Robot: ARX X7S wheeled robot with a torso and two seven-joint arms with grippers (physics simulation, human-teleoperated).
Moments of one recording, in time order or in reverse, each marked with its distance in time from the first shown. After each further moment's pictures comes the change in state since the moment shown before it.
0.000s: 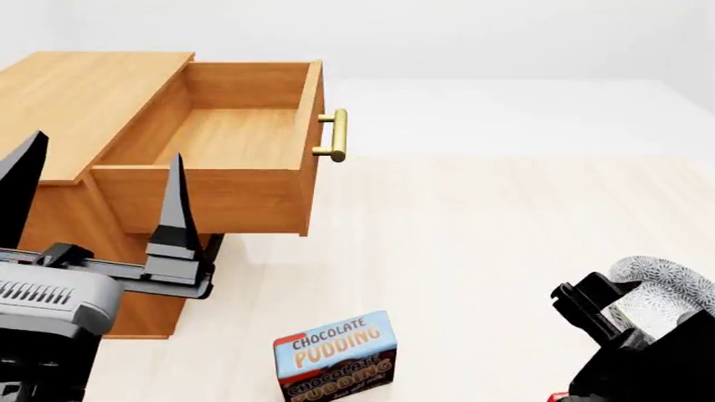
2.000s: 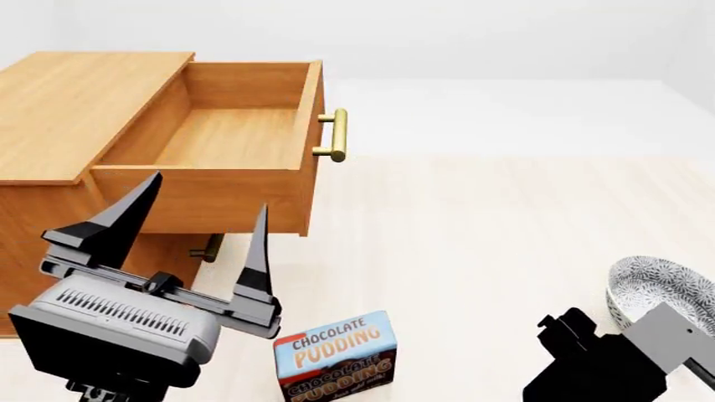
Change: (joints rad) left arm 0.135 0.185 0.017 -0.092 0.041 0.021 0.040; right arm 0.165 -0.010 0.223 0.260 0.470 0.319 0.336
